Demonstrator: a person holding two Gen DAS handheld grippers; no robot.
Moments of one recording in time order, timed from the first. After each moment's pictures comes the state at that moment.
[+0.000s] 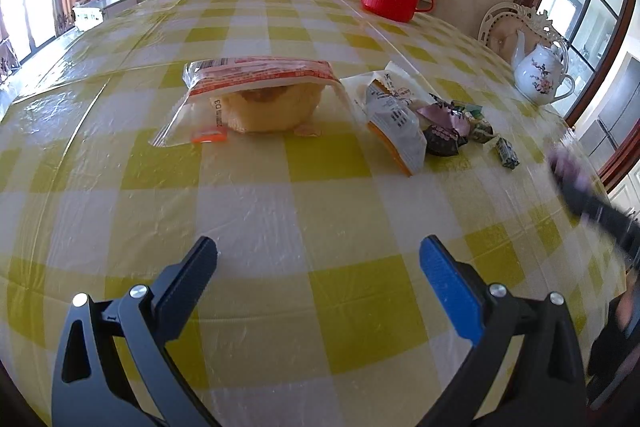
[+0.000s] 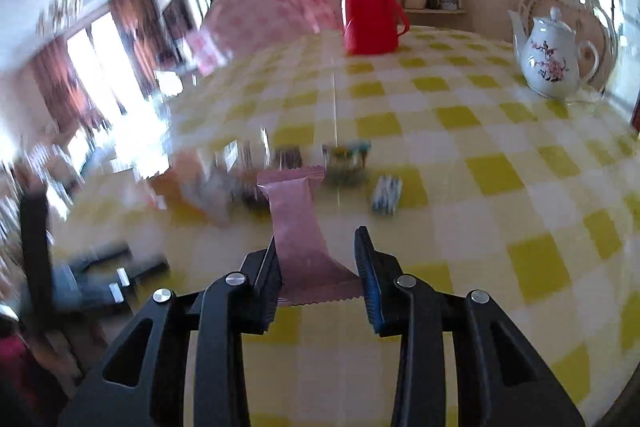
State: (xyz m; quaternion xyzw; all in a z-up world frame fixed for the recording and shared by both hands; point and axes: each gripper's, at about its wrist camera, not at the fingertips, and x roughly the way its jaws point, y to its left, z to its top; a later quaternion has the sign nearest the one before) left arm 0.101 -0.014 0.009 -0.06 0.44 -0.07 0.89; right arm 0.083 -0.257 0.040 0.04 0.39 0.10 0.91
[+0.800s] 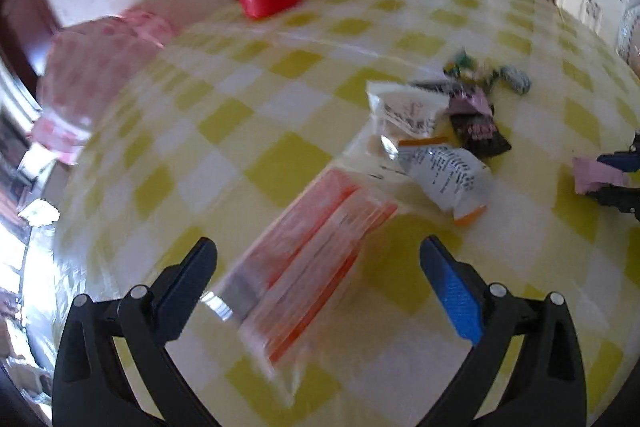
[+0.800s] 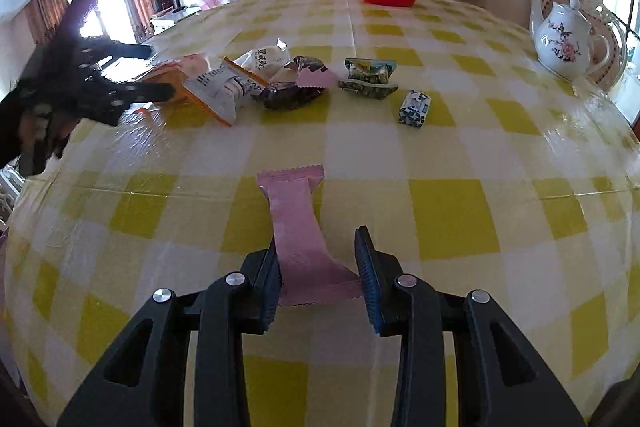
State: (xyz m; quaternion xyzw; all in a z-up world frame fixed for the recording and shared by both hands) left arm 0.206 -0.022 0.025 0.27 0.42 -0.25 0.83; right arm 0.066 -0.230 0.007 -0.01 0.44 0.10 0.89
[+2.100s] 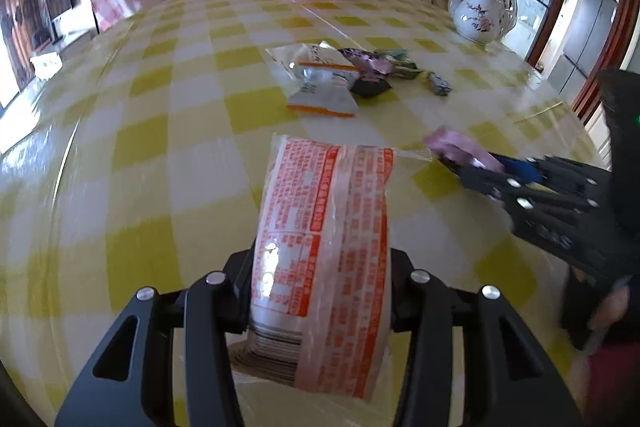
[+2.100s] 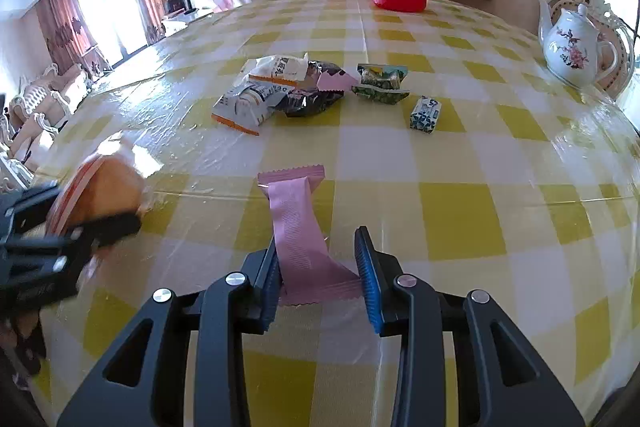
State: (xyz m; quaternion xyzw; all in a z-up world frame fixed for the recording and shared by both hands) left arm 0.037 -0.040 0.020 0.02 0.44 -0.15 0.88; right arm 0.062 -0.231 0.010 -0.01 0.42 0.12 0.90
